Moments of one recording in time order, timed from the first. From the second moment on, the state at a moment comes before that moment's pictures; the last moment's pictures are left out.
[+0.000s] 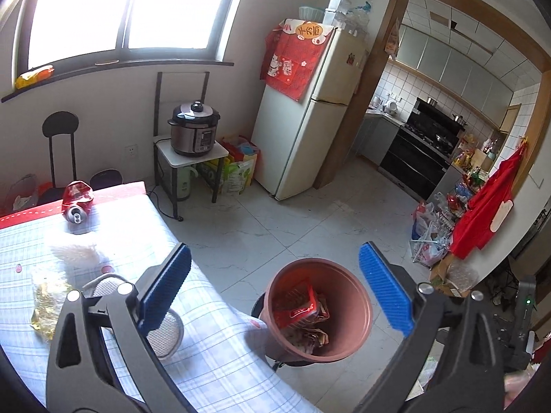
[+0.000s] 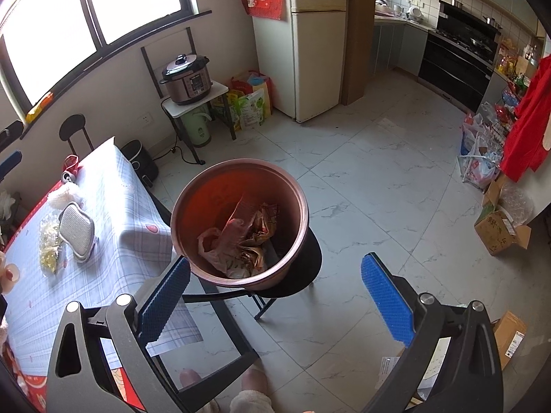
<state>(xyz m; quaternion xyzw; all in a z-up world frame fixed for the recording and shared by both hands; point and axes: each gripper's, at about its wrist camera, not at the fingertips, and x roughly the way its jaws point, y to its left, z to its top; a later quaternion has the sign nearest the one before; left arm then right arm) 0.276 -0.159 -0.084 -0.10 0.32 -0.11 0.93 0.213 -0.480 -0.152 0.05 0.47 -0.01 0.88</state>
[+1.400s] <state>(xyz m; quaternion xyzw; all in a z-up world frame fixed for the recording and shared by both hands) 0.046 0.235 -0.142 -0.18 0.32 0.20 0.91 0.259 -0.143 -0.170 -0.14 0.43 0.24 0.86</state>
